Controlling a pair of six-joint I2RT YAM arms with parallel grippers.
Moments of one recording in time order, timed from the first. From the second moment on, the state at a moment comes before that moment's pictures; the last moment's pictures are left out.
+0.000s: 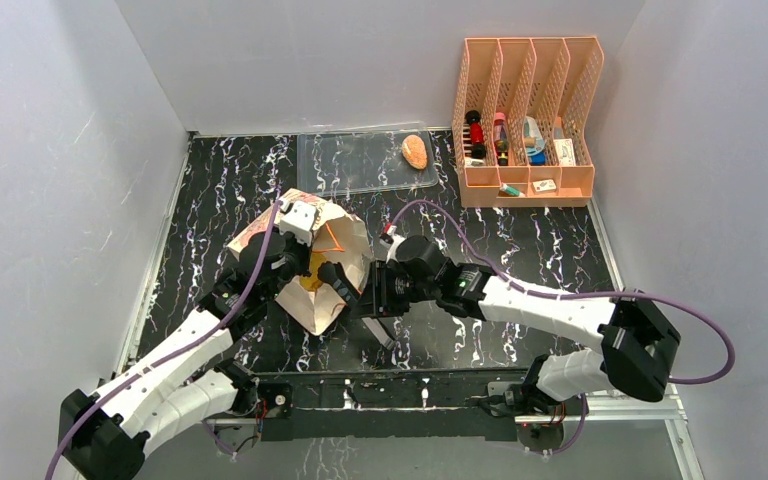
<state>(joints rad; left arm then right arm) -0.62 0.85 0.62 -0.14 -0.23 0.03 0.99 1.34 0.84 -0.11 -0.31 0.95</state>
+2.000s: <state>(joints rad) -0.63 0.85 0.59 -0.11 -0.25 -0.06 0.94 1.56 0.79 0.16 -0.56 1.37</state>
